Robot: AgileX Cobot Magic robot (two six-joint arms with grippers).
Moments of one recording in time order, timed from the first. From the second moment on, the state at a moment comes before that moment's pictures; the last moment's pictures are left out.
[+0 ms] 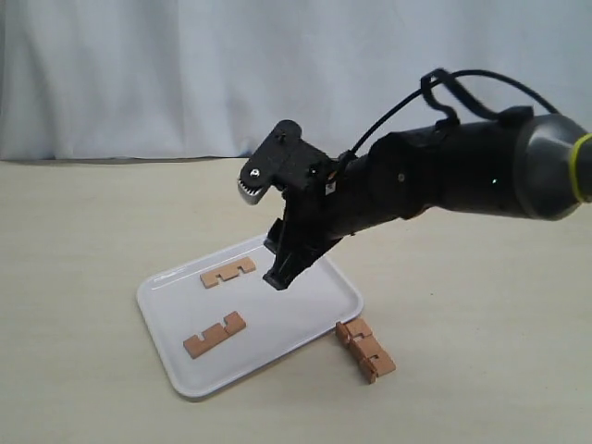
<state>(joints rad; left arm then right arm) -0.05 0.00 0.00 0.05 0.32 -0.13 0.29 1.83 -1.25 0.14 0.37 -0.60</state>
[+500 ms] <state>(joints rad) -0.05 0.00 0.00 0.05 0.32 -0.13 0.26 1.82 -1.15 0.10 0.71 -0.25</state>
